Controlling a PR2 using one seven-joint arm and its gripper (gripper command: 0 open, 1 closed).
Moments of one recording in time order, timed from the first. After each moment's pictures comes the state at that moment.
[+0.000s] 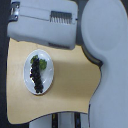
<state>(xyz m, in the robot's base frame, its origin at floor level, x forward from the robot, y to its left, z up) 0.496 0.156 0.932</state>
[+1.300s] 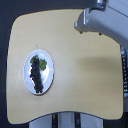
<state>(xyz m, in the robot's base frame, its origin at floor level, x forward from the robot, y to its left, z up) 0.501 -0.156 0.951</state>
